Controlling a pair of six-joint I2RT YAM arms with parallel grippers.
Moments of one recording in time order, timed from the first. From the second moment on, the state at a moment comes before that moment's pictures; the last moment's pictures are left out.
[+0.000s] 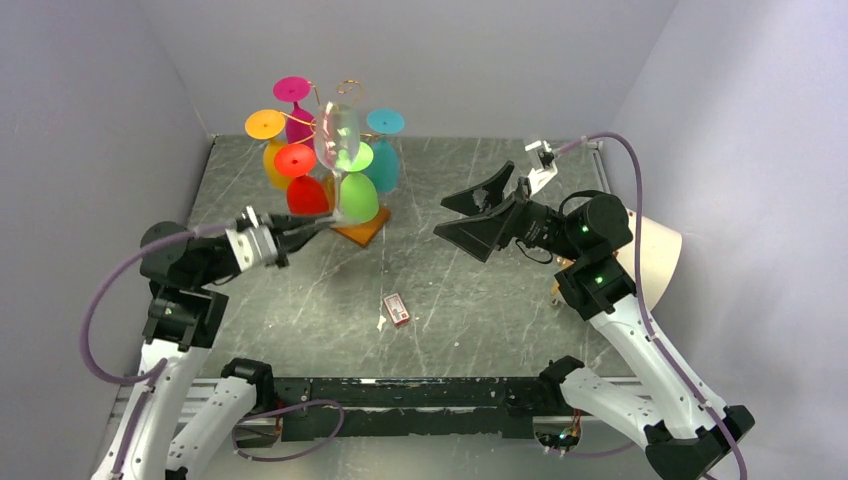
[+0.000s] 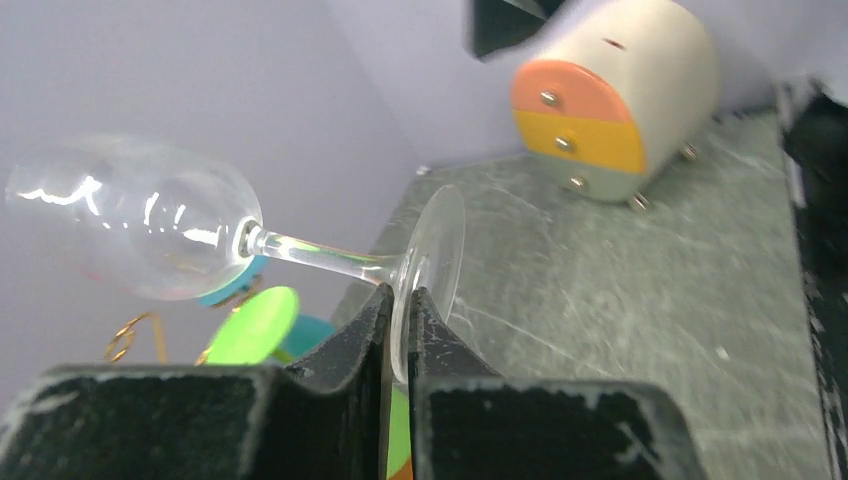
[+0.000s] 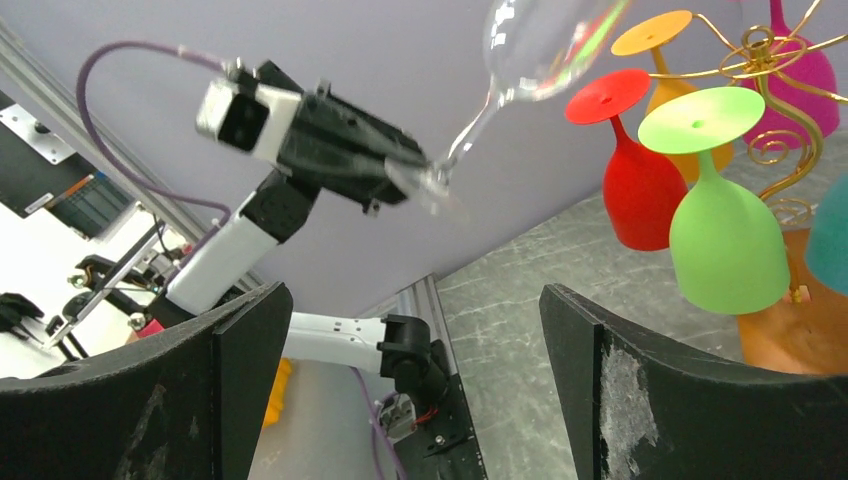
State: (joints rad) left arm -0.21 0.65 0.88 0.01 1.03 0.33; right arm 0.53 0.89 1.02 0.21 -0.71 0.72
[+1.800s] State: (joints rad) left arm -0.11 1.62 1.67 0.29 0.50 -0.77; right arm 0.53 0.81 1.02 0.03 -0.68 0.56
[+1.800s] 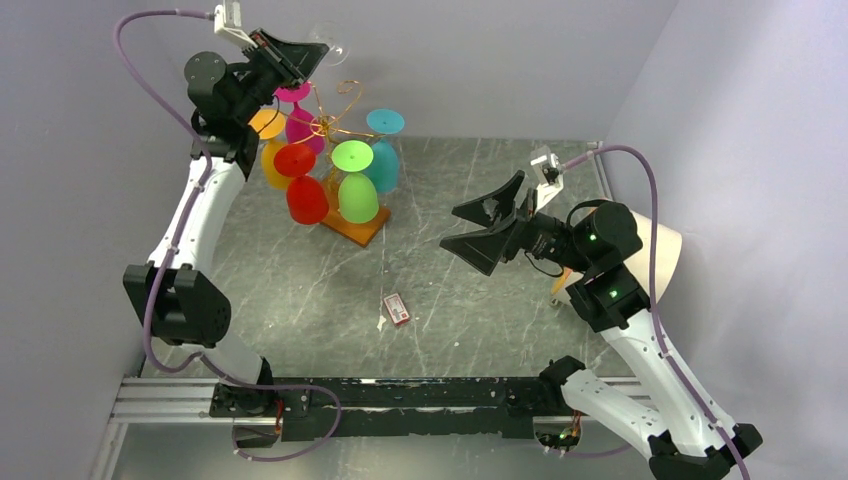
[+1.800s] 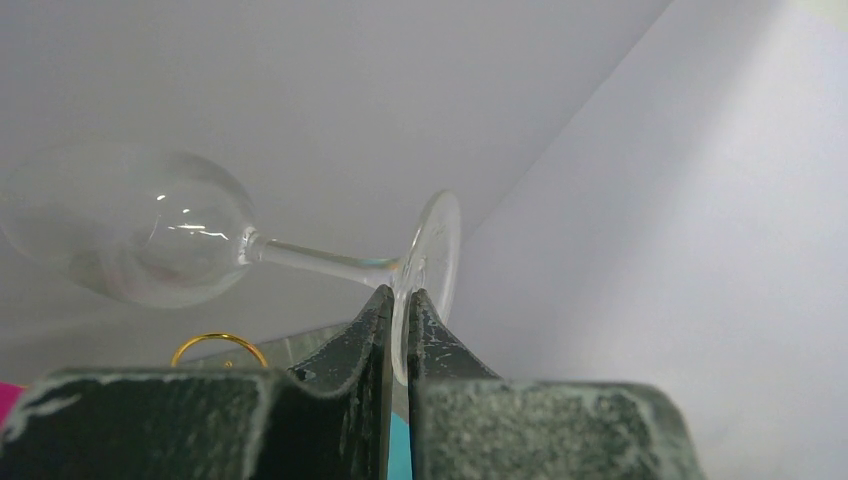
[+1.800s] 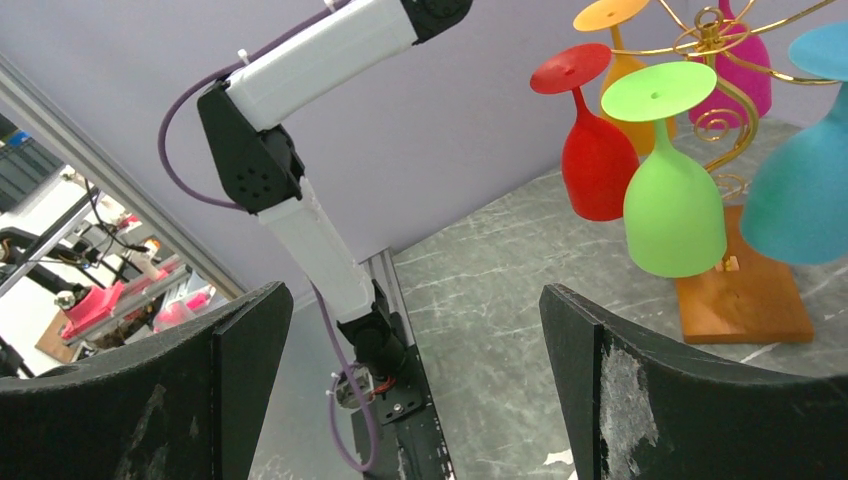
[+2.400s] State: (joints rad) left arm -0.10 1.67 1.55 0.33 0.46 -0.89; right arm 0.53 0.81 1.03 0.00 -0.66 0.53
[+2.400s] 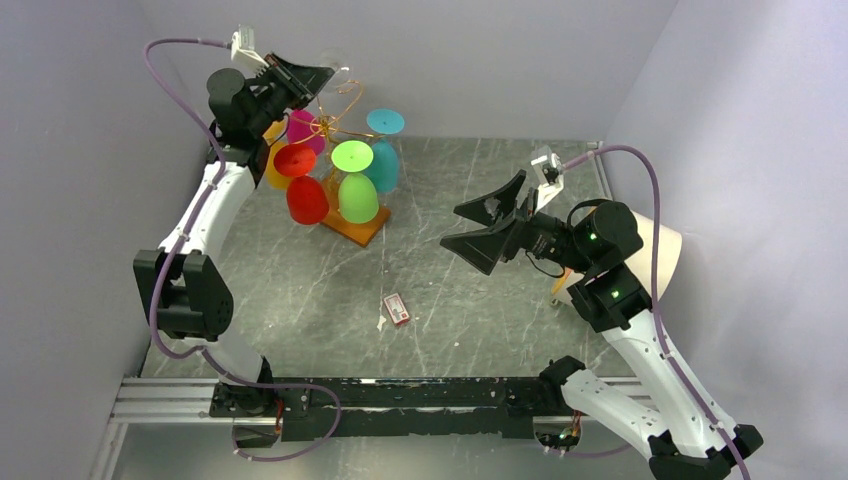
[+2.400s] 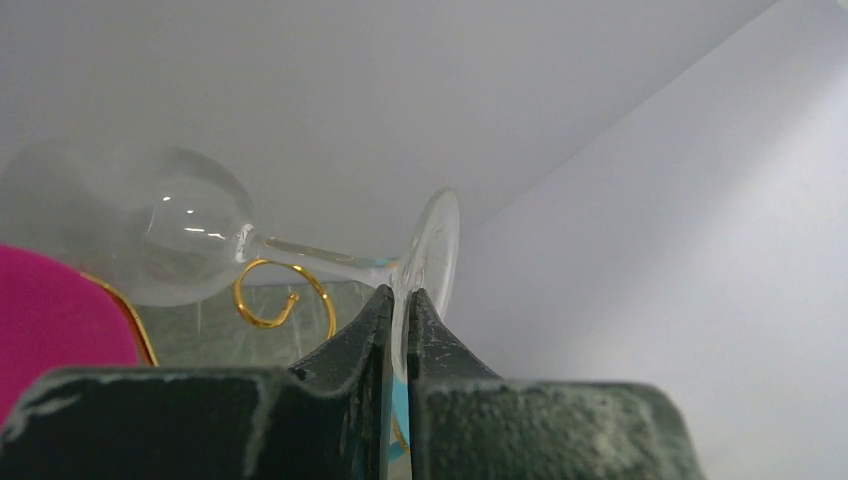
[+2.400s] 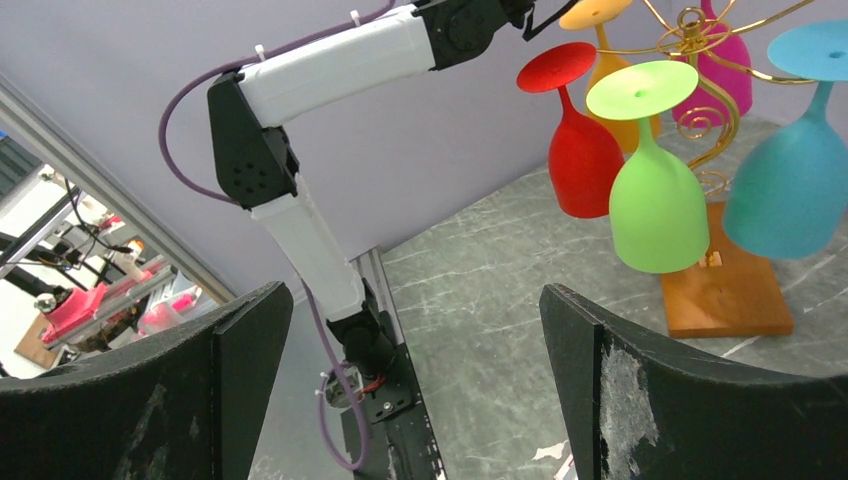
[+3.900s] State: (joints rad) left arm -0.15 1.63 1.49 0.20 0.36 -1.03; right arm 0.53 0.81 1.03 0.00 -0.66 0.53
